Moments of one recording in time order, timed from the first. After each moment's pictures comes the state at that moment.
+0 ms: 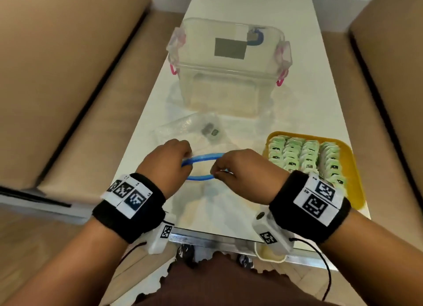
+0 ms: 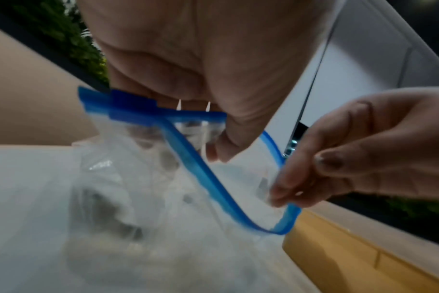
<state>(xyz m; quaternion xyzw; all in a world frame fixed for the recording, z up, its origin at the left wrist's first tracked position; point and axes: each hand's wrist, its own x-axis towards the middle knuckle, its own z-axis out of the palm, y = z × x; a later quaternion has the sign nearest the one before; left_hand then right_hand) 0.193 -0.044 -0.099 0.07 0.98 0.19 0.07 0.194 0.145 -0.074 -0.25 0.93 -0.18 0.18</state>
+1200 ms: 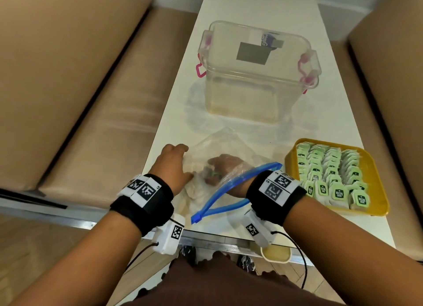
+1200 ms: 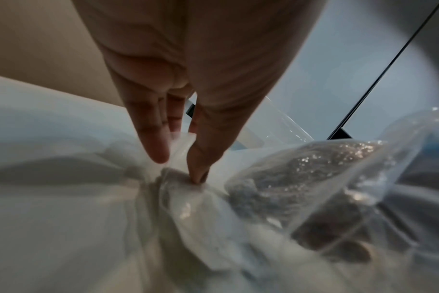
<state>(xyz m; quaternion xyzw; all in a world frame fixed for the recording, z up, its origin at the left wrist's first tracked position) 0.173 -0.117 -0.151 -0.01 0.94 0.29 0.15 0.164 0.052 -0.122 -0.14 0.93 -0.15 0.30</state>
